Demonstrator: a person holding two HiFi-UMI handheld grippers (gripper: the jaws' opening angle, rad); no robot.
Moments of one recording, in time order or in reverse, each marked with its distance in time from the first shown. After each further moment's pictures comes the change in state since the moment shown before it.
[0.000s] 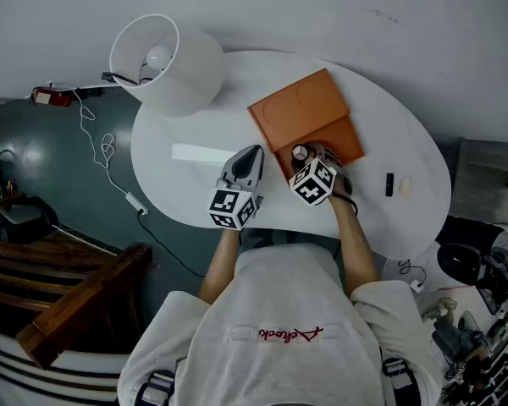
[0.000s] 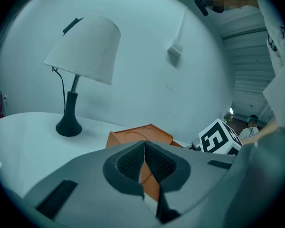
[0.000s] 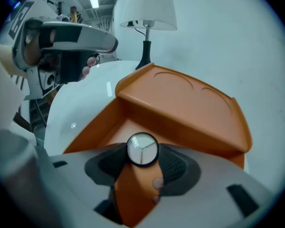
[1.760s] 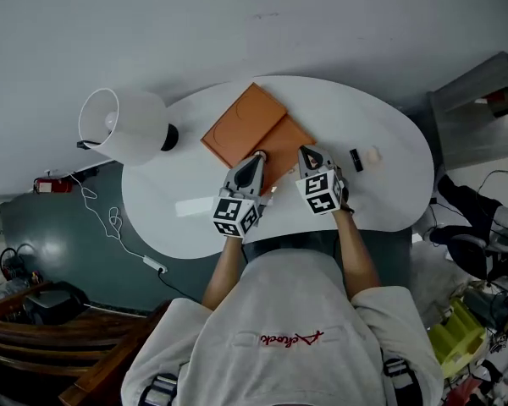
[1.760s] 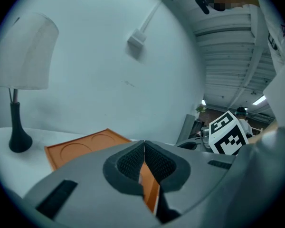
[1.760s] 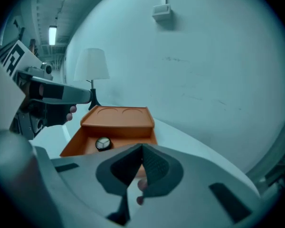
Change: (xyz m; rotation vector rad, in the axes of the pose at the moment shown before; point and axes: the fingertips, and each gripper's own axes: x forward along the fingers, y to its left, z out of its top) left arm 0.039 -0.135 0.011 0.166 0.041 -0.292; right arm -0.137 -0.081 -0.068 0.494 -0.382 -0.435
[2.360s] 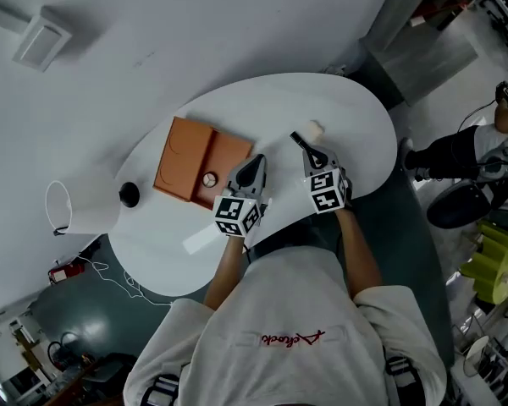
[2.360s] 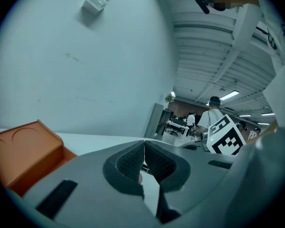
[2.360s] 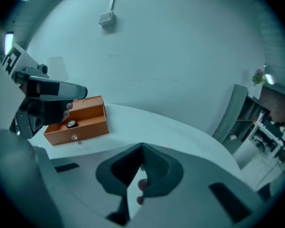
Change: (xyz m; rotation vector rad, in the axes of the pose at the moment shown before) left arm 0.089 -0.160 -0.030 0.097 0.121 -0.356; right arm -0.110 -0.120 -0.126 0.306 0.077 -0.301
